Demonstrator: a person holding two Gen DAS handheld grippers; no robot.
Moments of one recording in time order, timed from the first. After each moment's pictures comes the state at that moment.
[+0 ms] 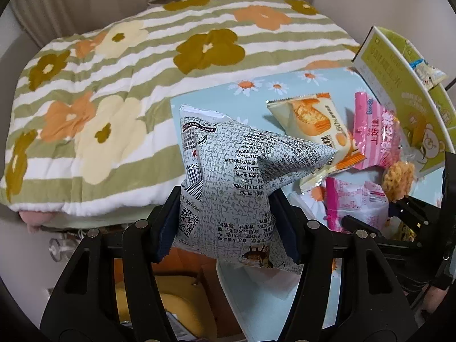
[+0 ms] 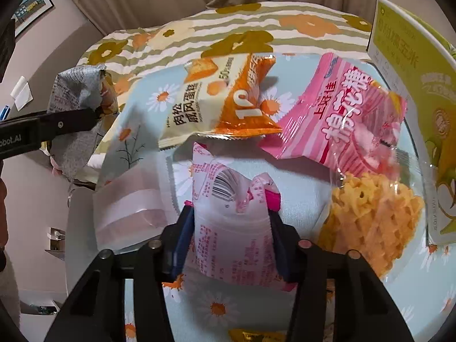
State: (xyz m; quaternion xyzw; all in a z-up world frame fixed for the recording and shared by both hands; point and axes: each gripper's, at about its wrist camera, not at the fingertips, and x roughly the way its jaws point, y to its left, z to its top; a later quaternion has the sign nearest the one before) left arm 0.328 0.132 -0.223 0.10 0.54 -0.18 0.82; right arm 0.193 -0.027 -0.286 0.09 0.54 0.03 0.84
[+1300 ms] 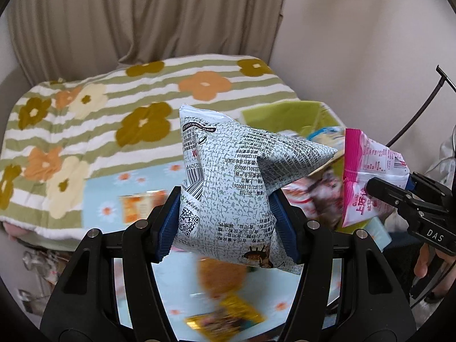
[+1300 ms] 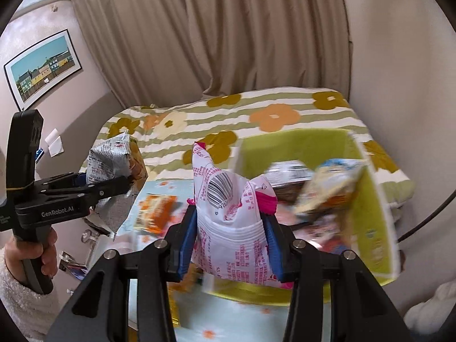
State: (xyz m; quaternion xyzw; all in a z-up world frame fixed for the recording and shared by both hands) left arm 0.243 -0.128 -0.069 0.04 0.44 -0.22 0.87; right arm 0.129 -0.307 -0.090 0.09 0.38 0.06 0.92
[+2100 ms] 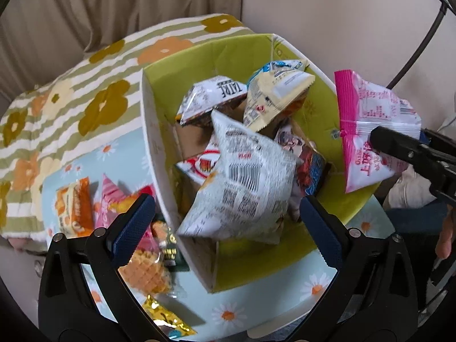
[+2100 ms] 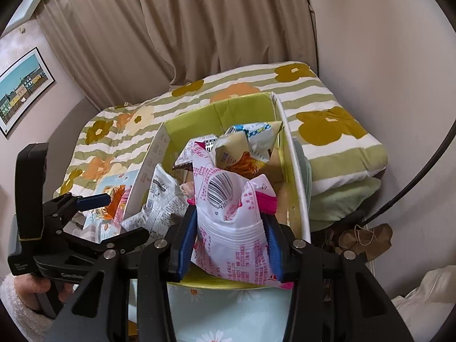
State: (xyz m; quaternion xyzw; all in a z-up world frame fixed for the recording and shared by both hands) left arm 0.218 -0.272 -0.145 0.12 0.50 -0.24 0.82; right arm 0.114 -0.413 -0.134 0.14 0.43 0.03 0.89
